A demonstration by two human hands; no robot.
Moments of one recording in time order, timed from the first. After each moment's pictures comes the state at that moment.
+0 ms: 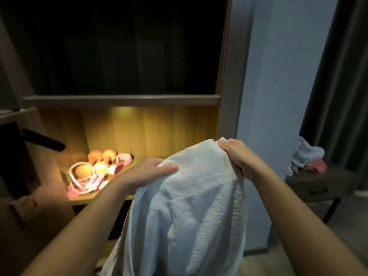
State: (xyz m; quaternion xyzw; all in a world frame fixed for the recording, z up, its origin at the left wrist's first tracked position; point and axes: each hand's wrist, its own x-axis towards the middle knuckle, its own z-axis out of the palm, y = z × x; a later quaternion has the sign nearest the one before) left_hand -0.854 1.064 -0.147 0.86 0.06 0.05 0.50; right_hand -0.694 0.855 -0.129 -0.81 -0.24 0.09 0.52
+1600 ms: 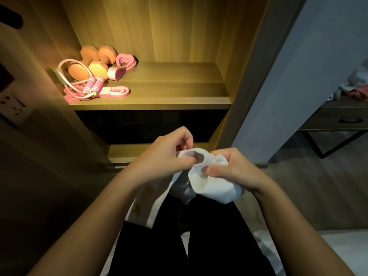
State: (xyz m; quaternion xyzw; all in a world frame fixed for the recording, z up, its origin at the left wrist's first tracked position) left_hand -0.888 1.021 -0.283 0.88 0.07 0.05 0.47; right_hand -0.760 0.844 -0.316 -0.69 -0.37 0.40 0.47
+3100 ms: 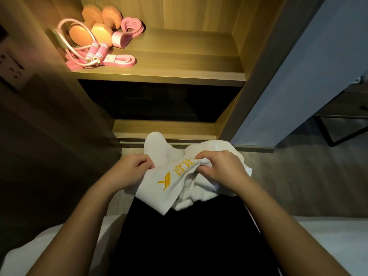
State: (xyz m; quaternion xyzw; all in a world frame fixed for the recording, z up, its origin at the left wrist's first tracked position) left_hand -0.969 1.062 -0.381 0.84 0.31 -0.11 0.42; right_hand -0.793 0.862 -0.395 -0.86 -0.44 0.17 0.18
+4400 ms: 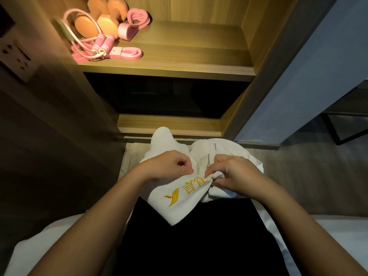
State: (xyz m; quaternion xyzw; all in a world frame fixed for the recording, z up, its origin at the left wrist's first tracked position) left_hand -0.924 1.030 -0.391 0.83 0.17 -0.20 0.50; right_hand -0.796 0.841 -0.380 -0.79 -0.55 0.23 0.13
